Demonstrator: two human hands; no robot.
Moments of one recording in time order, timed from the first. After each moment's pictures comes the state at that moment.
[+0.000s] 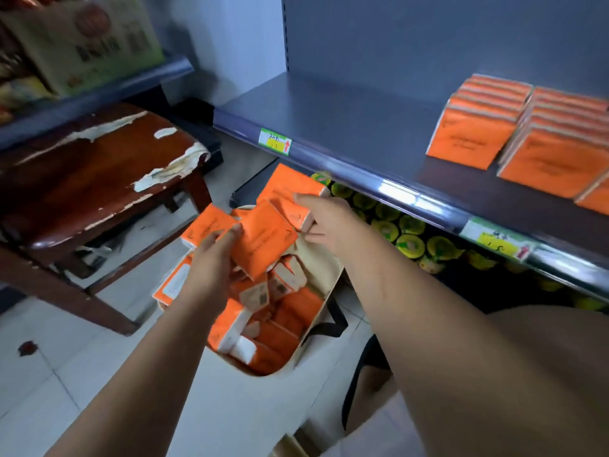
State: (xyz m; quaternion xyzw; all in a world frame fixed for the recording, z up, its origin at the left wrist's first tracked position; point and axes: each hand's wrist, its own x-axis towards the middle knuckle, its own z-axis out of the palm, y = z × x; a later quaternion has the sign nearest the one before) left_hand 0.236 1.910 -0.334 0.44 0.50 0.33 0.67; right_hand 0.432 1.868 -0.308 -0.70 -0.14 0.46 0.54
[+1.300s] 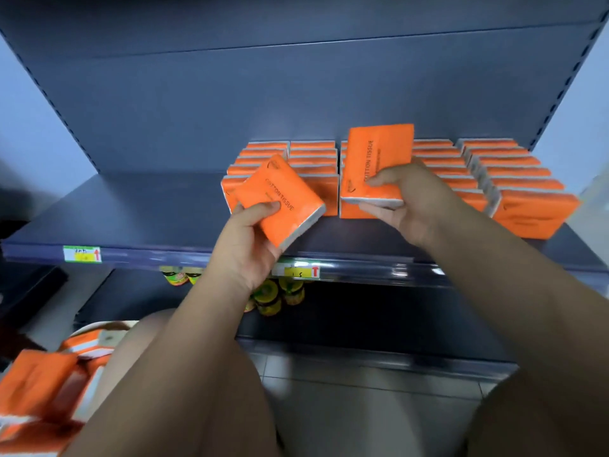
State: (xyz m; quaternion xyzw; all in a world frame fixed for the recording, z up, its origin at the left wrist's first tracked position) left_hand 0.522 1.740 -0.199 0.38 0.16 0.15 0.90; right_hand 0.641 1.539 -0.150 -0.61 -0.02 0.19 0.77
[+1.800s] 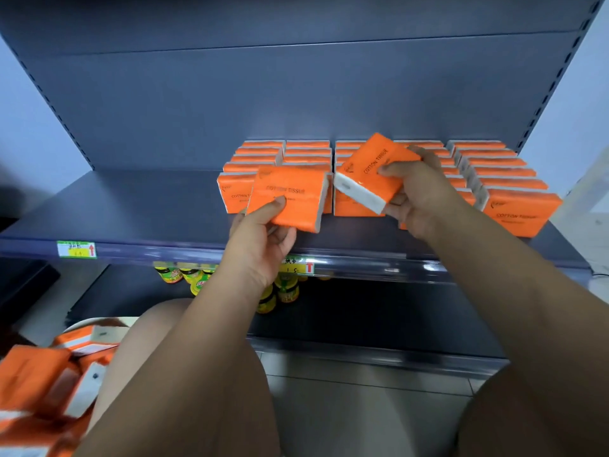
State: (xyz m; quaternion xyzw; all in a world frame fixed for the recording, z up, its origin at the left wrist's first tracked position) left_hand 0.521 1.711 -0.199 0.38 0.24 0.17 0.88; right_hand 0.656 1.523 -0.159 -0.62 0.01 0.12 0.78
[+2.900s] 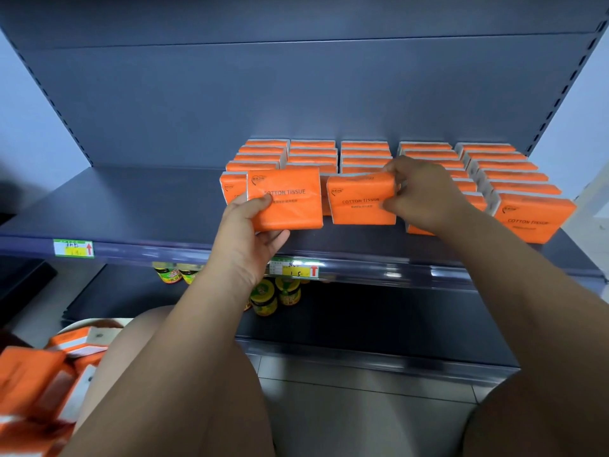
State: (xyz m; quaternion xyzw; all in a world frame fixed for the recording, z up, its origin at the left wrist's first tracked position) left_hand 0.526 1.739 -0.204 0.43 0.23 0.19 0.85; right_hand 0.683 1.507 -0.173 -0.91 -0.29 -0.11 0.27
